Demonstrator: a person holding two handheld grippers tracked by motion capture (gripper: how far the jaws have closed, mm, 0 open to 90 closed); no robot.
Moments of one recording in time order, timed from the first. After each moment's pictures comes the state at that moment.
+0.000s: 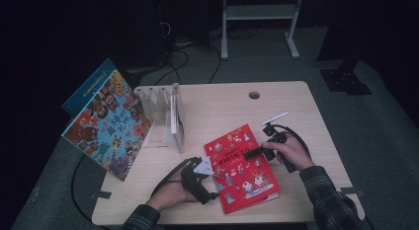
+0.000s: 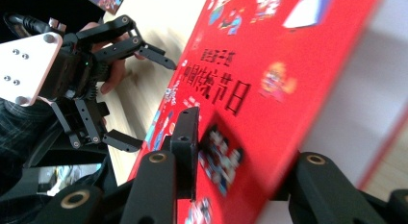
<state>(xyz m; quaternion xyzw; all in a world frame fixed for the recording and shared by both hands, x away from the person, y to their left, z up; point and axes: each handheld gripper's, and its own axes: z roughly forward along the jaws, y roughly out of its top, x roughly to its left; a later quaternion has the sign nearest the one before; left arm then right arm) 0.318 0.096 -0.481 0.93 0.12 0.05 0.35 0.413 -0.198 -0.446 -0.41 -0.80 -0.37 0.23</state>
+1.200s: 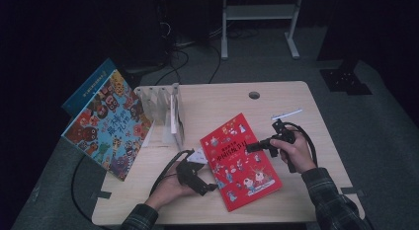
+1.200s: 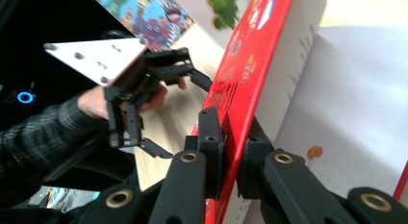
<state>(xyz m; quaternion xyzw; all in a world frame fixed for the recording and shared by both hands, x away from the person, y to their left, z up) 0.333 0.112 -0.467 0.90 0.20 0.03 0.39 0.392 -0.215 -0.412 -0.36 -0.77 -0.49 0.19</state>
